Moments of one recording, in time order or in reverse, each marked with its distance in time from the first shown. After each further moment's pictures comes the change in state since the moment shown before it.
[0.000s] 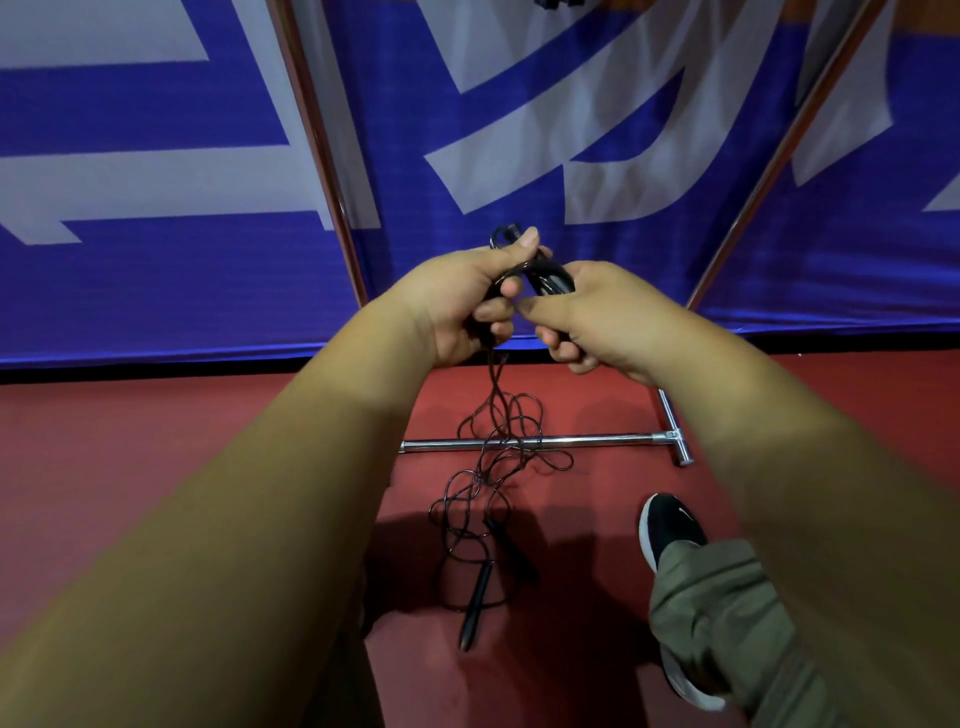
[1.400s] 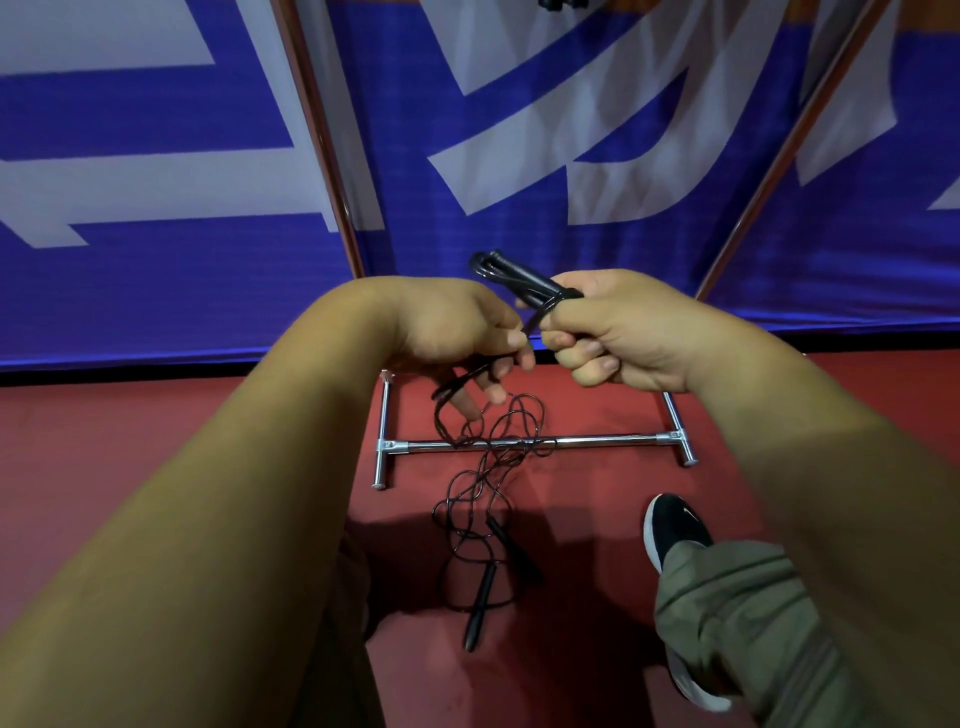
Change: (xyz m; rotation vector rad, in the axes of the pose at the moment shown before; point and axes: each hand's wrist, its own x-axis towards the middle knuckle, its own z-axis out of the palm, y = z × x) left_hand -0.022 0.012 -0.024 0.777 -0.313 -0.222; right_hand -0.013 0.001 -0.009 0.270 -0.217 0.051
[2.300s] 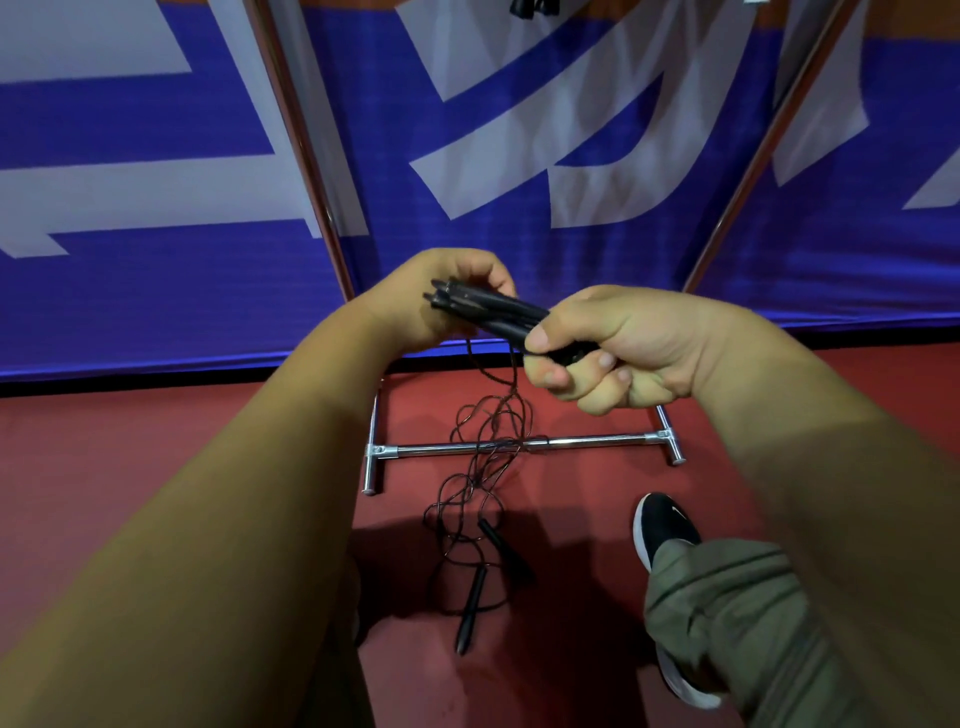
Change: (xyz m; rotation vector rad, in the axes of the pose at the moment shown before) left_hand 0.029 -0.015 -0.014 0.202 0.380 0.453; right_hand -0.029 -0.016 -0.006 0.059 -0.292 0.198
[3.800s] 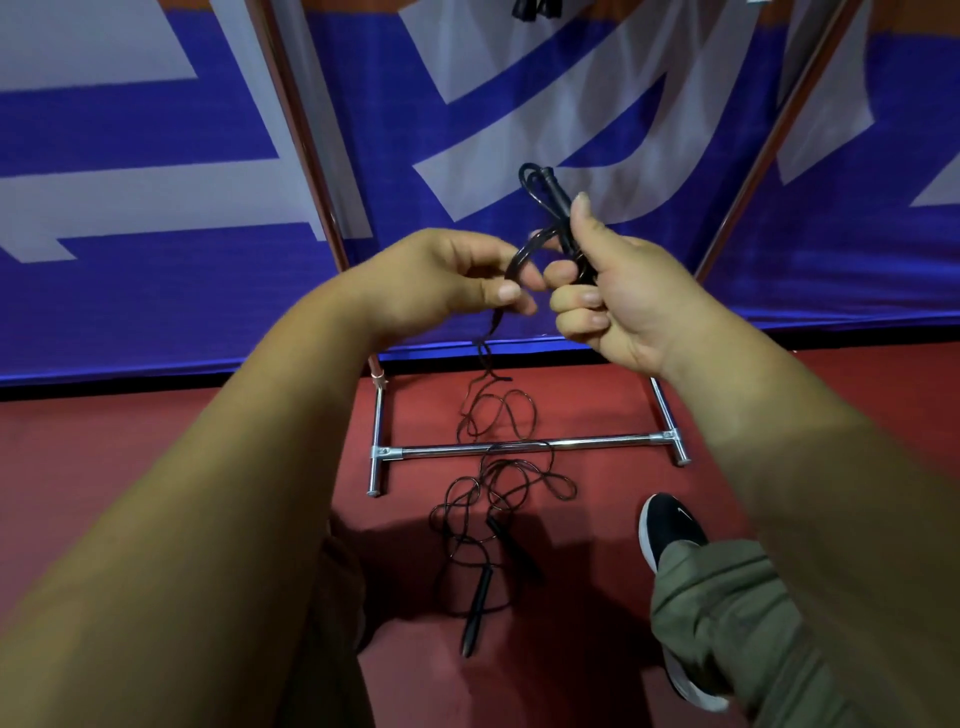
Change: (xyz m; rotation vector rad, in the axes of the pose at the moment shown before) left_hand -0.011 0.029 -0.014 -0.190 -0.085 0.010; right_hand 0.030 -0.004 -0.010 0.404 0.483 -0.440
